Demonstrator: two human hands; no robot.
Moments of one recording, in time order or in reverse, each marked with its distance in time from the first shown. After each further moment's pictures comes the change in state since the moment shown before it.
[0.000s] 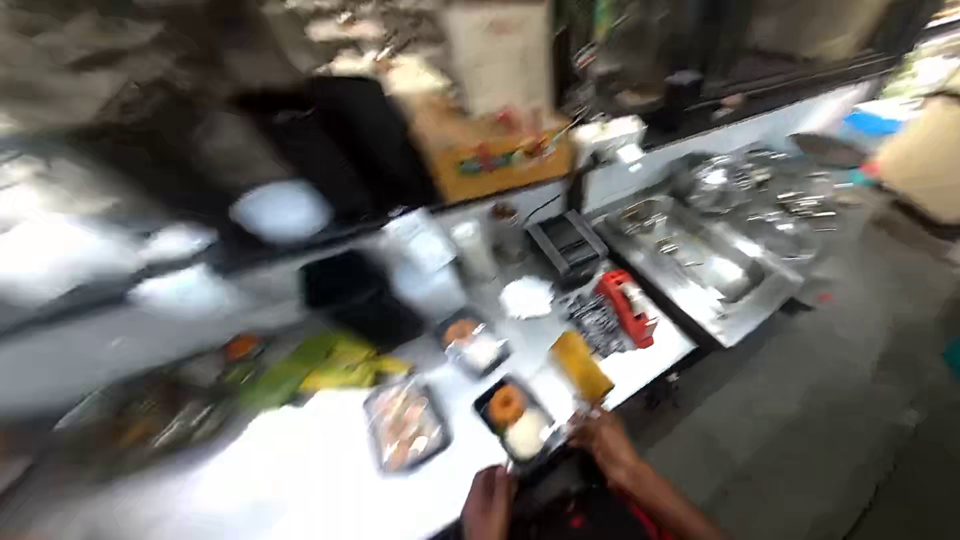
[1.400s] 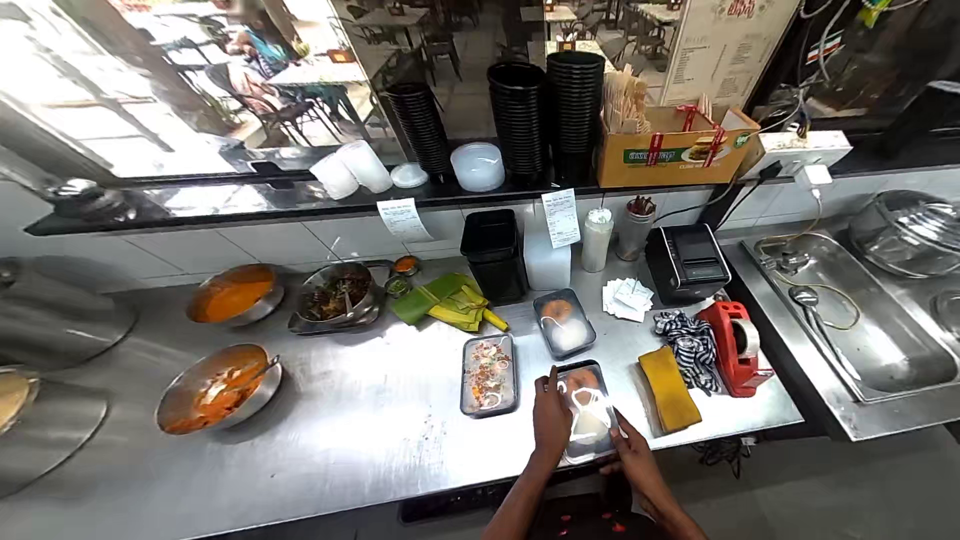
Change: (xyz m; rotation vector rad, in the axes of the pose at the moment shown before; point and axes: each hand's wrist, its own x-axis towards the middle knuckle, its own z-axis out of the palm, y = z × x) left_hand 0.121 0.029 0.023 0.486 0.251 0.108; right_hand 0.035 0.041 0.019 -0.571 -0.289 -0.008
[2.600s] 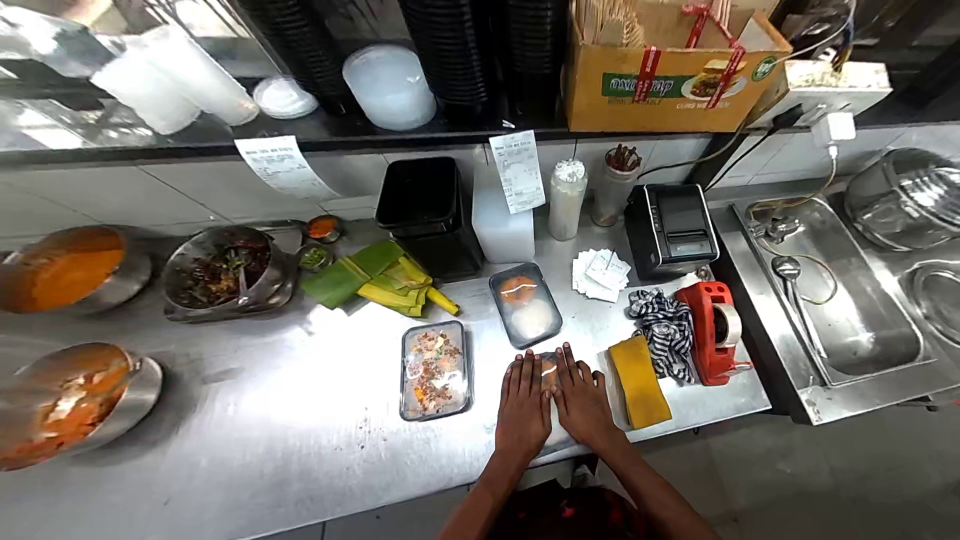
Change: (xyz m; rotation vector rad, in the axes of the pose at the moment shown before) left_hand 0.005 -0.019 0.038 0.470 -0.003 0.454; right_hand 0.095 -0.033 0.008 -1.387 -0.022 -0.406
